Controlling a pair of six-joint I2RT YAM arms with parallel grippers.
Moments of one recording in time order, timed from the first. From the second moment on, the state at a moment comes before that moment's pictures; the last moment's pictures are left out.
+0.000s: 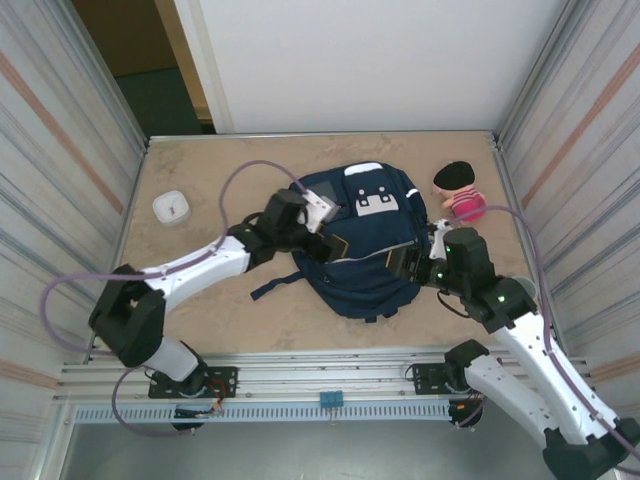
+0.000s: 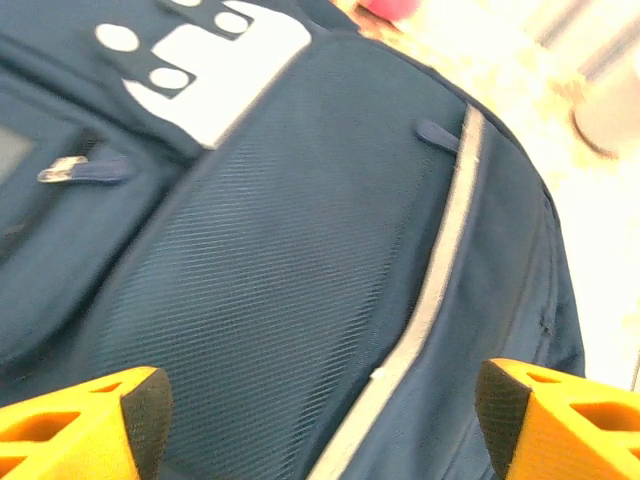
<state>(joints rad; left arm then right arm) -0.70 1.49 1.02 -0.16 0.30 -0.11 0.50 0.71 0.78 -0.73 -0.15 0.60</state>
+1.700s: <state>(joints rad) -0.46 1.39 0.72 0.00 0.37 -0.44 0.85 1.42 0.82 -0.39 0.26 -0.72</state>
